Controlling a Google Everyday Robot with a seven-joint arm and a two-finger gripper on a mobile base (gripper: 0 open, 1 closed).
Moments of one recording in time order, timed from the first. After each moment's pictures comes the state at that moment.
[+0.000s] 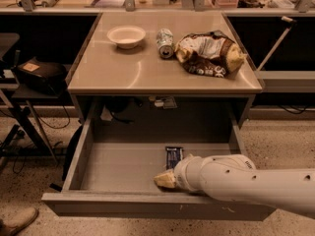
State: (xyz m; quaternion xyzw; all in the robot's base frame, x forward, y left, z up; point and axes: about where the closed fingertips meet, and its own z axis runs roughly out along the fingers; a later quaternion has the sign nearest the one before) arm 0.479 -0.042 0.581 -0.29 0.89 0.16 0.30
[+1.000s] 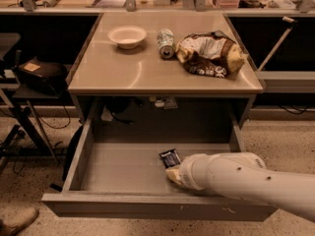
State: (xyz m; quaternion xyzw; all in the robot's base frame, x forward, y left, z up) arm 0.477 -0.056 0.602 -0.30 0.89 0.15 0.31
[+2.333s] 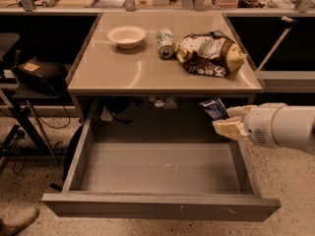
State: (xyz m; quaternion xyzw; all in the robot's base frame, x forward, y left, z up) arm 0.499 -0.183 0.813 -0.31 0.84 0.12 0.43
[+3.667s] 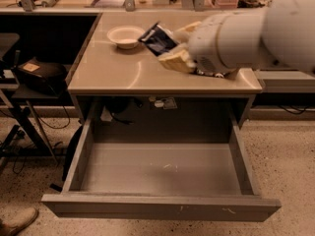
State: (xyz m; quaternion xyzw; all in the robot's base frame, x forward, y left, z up) arm 0.550 -0.046 0.986 -0.49 0.70 0.04 0.52
